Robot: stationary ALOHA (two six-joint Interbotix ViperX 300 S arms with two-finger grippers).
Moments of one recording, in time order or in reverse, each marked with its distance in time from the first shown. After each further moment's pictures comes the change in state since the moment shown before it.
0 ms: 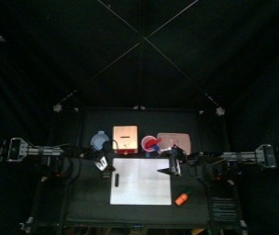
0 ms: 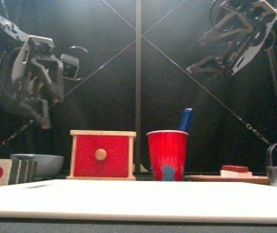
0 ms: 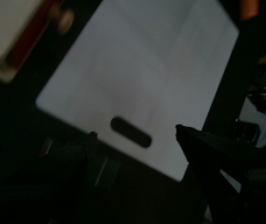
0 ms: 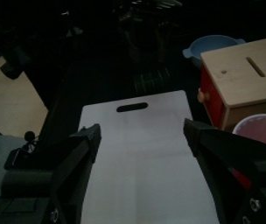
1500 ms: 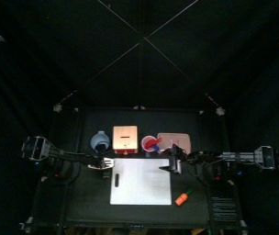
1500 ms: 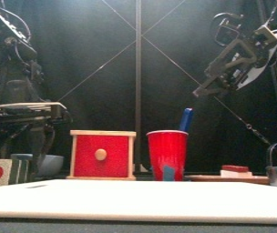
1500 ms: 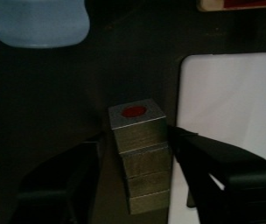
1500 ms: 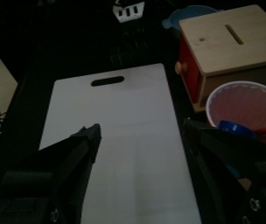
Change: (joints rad) left arm -0.213 0.331 -0.048 0.620 0.124 -1.454; right arm -0.064 0.023 0.064 -0.086 0.003 0.005
